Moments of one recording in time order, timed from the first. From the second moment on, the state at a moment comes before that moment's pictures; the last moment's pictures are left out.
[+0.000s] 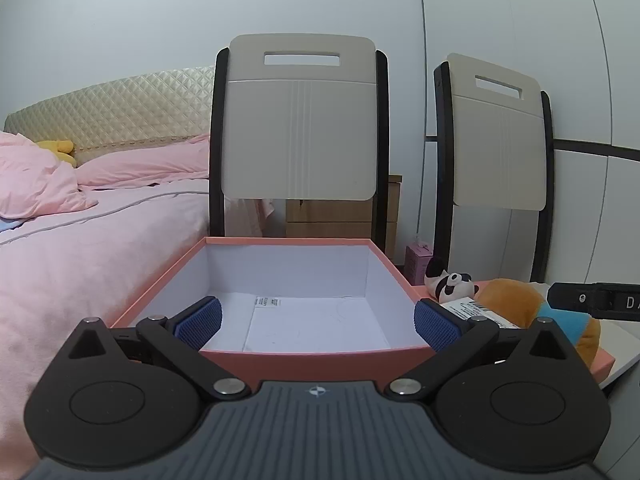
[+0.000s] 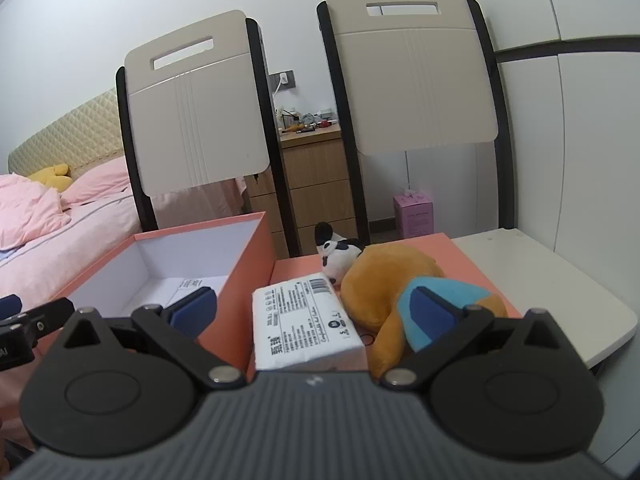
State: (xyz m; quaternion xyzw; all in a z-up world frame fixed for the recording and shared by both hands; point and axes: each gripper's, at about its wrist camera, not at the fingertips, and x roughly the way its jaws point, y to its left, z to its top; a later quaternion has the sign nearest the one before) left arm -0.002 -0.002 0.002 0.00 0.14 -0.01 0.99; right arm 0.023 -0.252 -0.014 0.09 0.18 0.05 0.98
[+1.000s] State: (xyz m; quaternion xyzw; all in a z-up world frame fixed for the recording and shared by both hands) left arm -0.017 0.006 0.013 0.00 0.09 0.00 1.00; right arm 0.022 -0.259 -0.019 0.09 0.16 0.08 0.98
